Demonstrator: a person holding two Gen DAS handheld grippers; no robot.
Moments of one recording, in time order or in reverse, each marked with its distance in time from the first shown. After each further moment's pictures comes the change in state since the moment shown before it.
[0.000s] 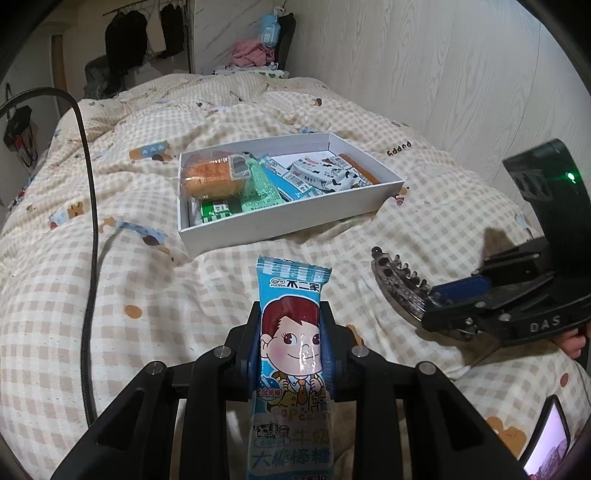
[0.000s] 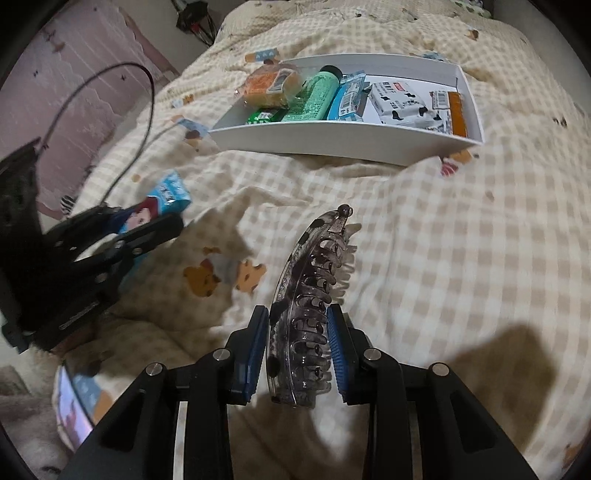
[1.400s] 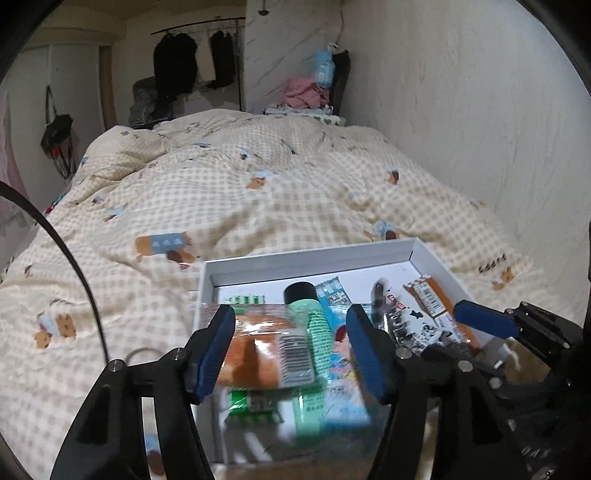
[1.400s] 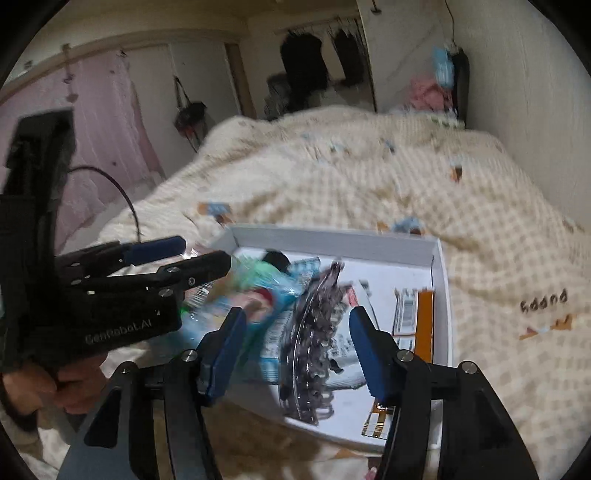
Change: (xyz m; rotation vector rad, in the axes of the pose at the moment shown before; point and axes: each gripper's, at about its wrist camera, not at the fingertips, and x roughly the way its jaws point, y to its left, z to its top) left arm 0.075 0.040 0.130 -0.123 -0.190 0.164; right arm 0.008 -0.007 0.120 -0.104 -0.541 -0.144
